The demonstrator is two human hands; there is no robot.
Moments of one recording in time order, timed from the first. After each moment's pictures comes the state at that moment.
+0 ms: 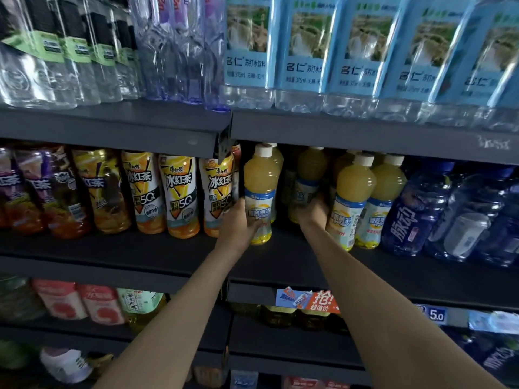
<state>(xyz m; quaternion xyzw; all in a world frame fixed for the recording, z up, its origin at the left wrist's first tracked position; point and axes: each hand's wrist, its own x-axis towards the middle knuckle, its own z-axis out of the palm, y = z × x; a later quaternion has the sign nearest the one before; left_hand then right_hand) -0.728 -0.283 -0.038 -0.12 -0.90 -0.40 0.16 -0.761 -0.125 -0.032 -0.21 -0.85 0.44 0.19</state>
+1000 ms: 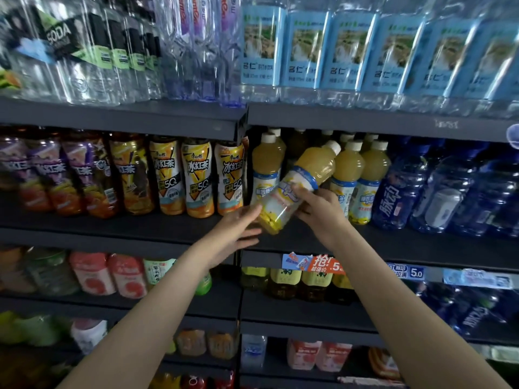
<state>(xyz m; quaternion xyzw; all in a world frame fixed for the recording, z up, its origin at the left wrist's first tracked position) -0.634 -0.328 -0.020 -0.09 -0.65 -0.73 -0.17 -0.625 -0.152 0.010 -0.02 -0.58 0.81 0.06</state>
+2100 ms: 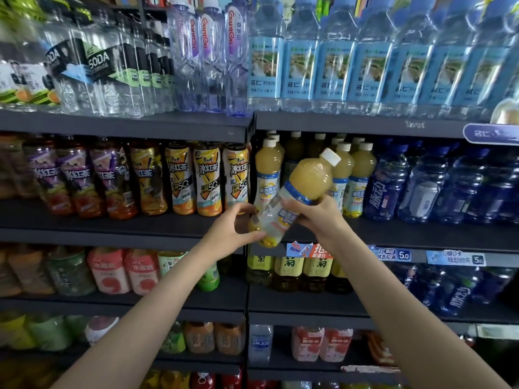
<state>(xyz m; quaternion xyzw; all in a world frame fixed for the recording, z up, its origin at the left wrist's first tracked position) -0.587 -0.368 -0.015 -0.24 -0.82 -0.52 0.03 -0.559 -0.178 0.019 -0.03 -0.66 0.74 0.08</state>
